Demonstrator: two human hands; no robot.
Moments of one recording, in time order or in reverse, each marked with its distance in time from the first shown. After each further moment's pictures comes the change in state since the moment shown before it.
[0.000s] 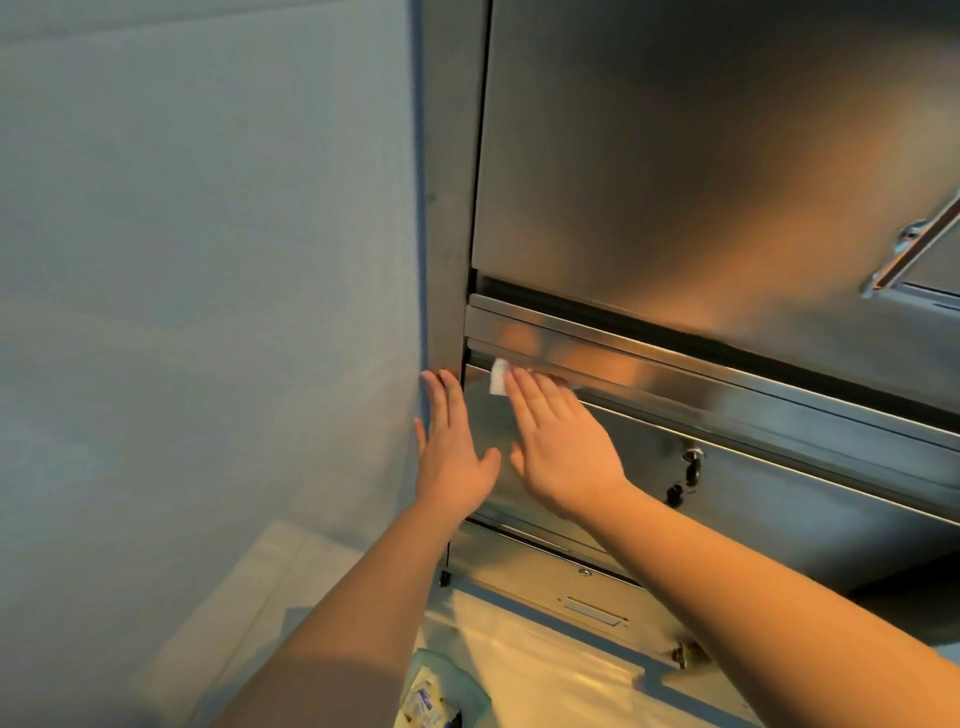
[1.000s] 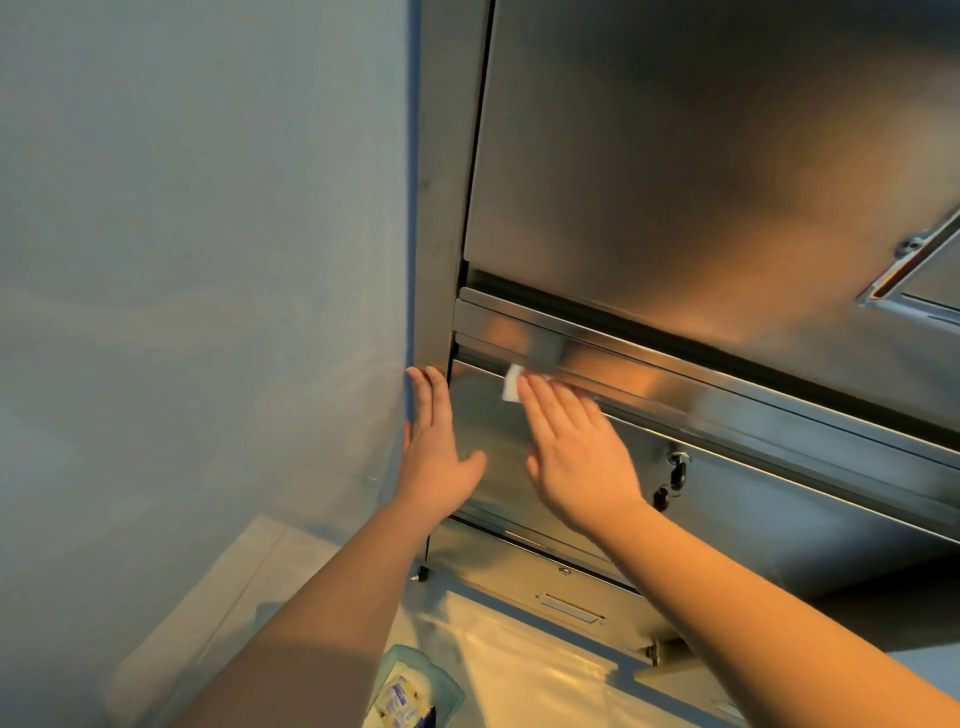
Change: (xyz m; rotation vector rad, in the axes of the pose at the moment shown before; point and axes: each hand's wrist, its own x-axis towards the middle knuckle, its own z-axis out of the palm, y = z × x) left_hand 0.002 -0.011 0.008 -0.068 -0.001 0.059; right_hand -0.023 0.022 0.005 -0.010 0.000 0.064
